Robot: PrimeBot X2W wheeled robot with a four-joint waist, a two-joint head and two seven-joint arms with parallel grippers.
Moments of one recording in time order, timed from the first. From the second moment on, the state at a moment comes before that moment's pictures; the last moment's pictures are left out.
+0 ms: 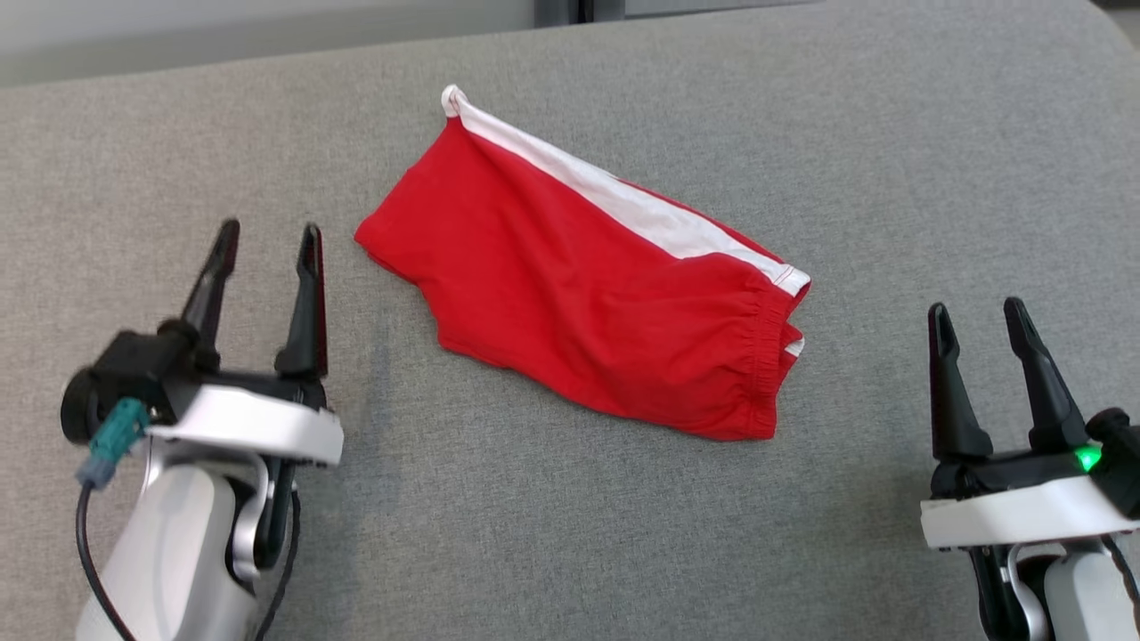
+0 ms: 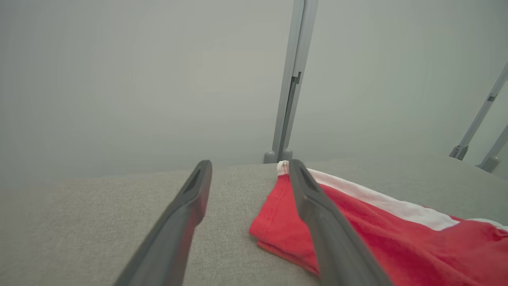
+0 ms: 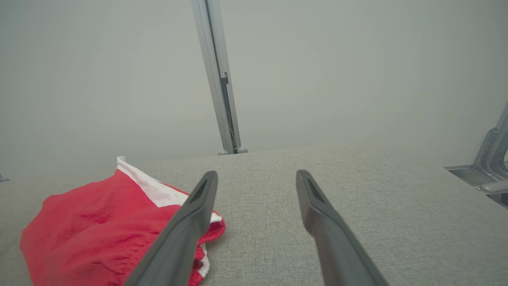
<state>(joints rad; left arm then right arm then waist) -0.38 0.23 -0.22 0.25 -0.40 0.05 -0.26 -0.15 -0.07 0.00 0.07 0.25 0.13 -0.26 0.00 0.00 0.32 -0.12</state>
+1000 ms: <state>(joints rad) -0.34 0.25 -0.24 0.20 -0.43 0.07 -0.21 -0.11 -0.06 -0.02 0.05 0.25 0.13 -0.26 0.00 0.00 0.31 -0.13</state>
